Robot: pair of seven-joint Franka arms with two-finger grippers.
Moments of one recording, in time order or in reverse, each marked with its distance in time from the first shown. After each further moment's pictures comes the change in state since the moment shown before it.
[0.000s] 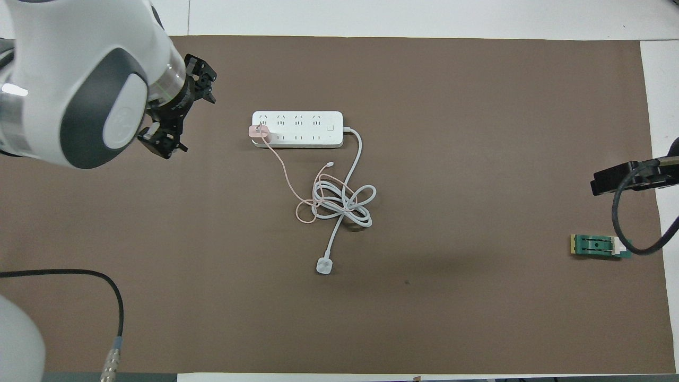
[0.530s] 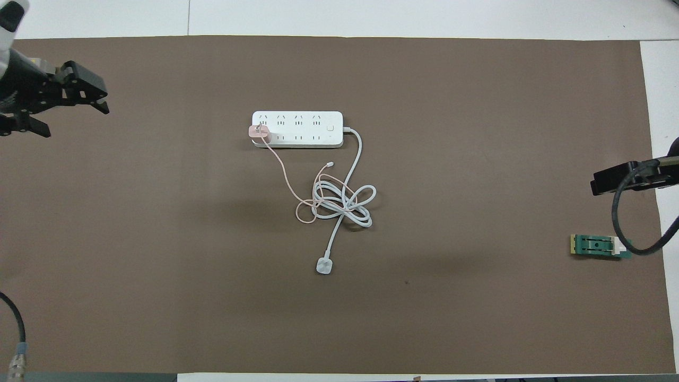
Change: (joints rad) left arm 0.248 -0.075 0.003 -0.001 -0.003 -0.058 0.919; right arm 0.000 0.000 0.000 0.000 0.000 0.000 0.000
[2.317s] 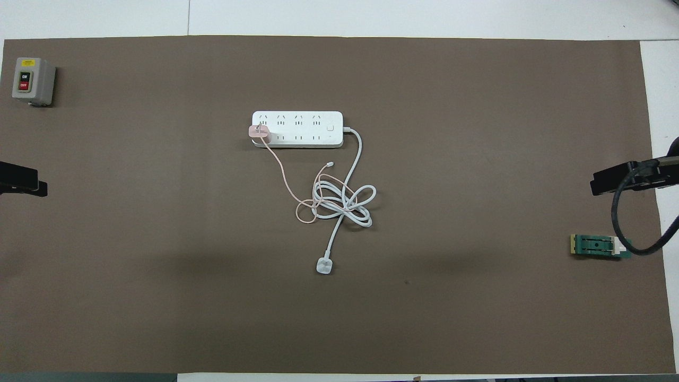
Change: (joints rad) left arm 0.240 -0.362 -0.136 -0.483 0.032 0.099 0.291; right arm 0.000 0.000 0.001 0.000 0.000 0.000 0.000
